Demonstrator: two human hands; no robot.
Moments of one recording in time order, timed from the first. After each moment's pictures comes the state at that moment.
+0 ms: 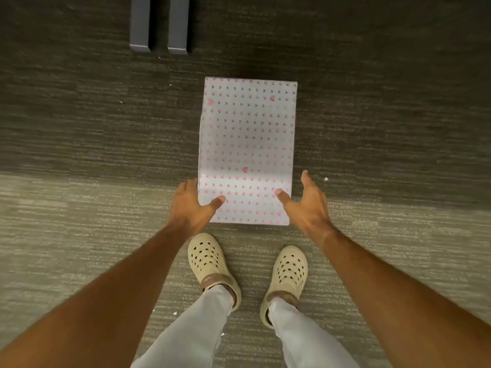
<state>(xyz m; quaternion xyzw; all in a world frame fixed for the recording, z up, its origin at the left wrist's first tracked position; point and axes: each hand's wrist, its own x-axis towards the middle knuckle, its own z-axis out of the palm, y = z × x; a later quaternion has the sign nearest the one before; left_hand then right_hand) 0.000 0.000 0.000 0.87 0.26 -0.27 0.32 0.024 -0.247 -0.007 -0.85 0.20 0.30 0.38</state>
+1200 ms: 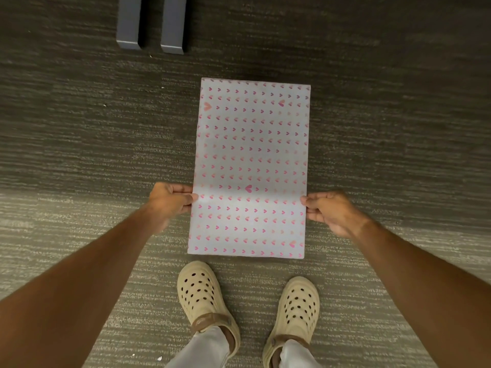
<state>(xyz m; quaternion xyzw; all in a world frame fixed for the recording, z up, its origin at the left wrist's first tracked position) 0.059 0.056 -0.105 0.66 0.41 -0.29 0.56 0.086 -0.291 -0.115 -0.63 0.36 0.39 0.57</state>
